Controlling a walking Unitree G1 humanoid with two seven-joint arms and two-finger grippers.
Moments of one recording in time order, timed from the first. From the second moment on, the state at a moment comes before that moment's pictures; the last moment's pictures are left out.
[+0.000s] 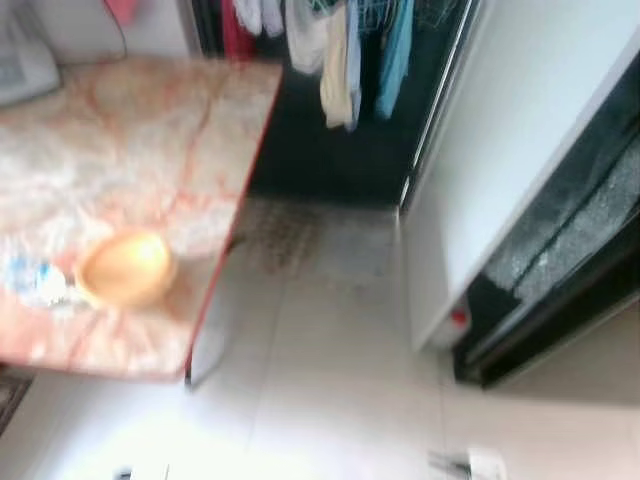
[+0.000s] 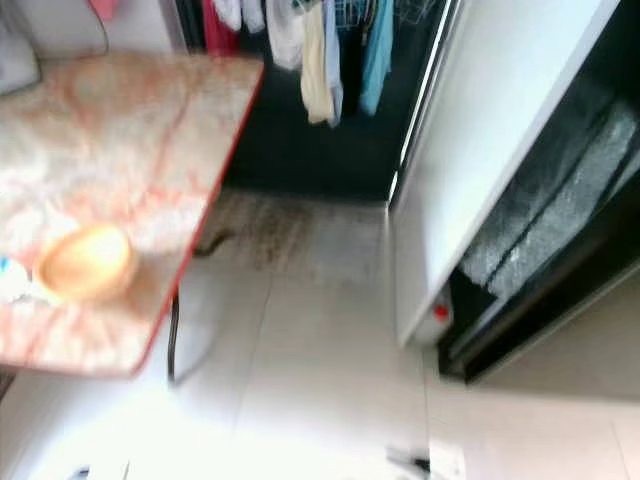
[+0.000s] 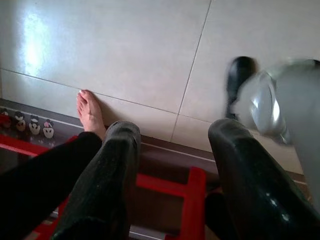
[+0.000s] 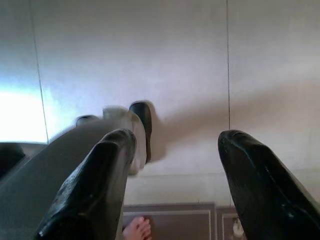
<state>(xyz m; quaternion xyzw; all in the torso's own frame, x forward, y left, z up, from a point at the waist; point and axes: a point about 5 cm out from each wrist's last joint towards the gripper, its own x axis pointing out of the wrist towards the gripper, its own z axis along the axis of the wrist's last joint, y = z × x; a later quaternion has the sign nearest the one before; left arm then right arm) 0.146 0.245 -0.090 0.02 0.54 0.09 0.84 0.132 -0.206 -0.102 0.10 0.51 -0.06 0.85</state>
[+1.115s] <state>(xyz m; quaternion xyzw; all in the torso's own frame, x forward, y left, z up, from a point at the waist) 0.142 0.245 -0.091 0.04 0.53 0.08 0.84 0.125 -0.209 -0.103 0.10 0.51 -0.09 0.85</state>
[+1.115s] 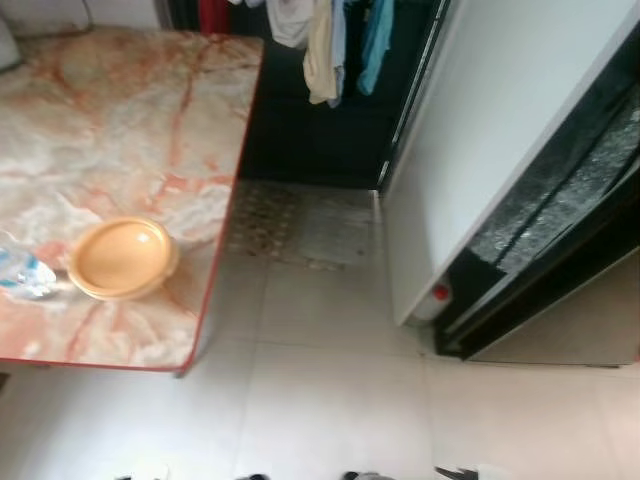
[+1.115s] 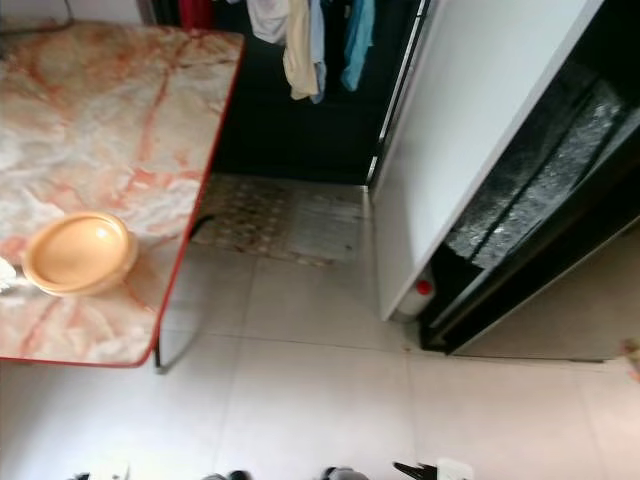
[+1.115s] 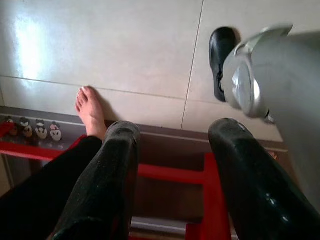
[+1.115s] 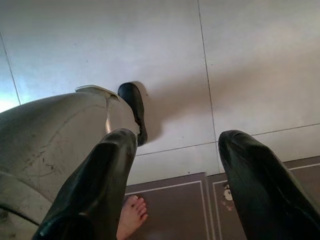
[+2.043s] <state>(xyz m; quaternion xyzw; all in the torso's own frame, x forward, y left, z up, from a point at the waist) 0.182 0.232 -0.078 0.04 0.49 0.07 0.87 0.163 -0.218 -0.088 0.10 0.47 -0.09 0.87</state>
